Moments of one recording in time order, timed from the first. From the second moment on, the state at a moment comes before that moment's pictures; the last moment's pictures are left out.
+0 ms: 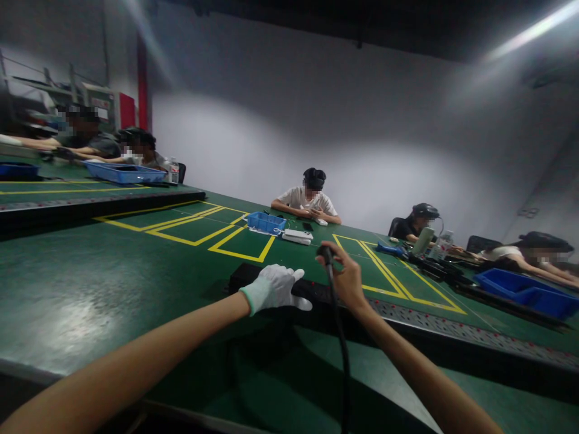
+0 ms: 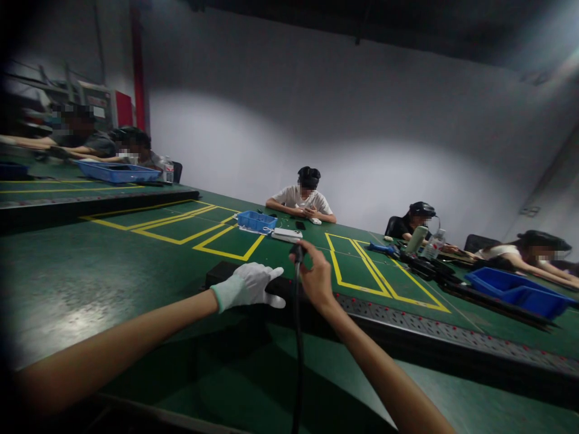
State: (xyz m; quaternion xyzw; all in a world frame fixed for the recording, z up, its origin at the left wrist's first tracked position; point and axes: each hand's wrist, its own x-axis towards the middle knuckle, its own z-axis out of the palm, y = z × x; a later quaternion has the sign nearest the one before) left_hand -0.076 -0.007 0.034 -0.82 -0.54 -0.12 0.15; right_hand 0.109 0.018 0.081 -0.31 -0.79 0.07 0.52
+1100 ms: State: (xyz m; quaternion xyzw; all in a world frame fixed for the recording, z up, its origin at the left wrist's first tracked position) left_hand -0.136 -0.011 0.030 -0.85 -0.49 -0.14 0.14; right_hand 0.057 0.011 0.049 -0.33 -0.90 -0.03 0.29
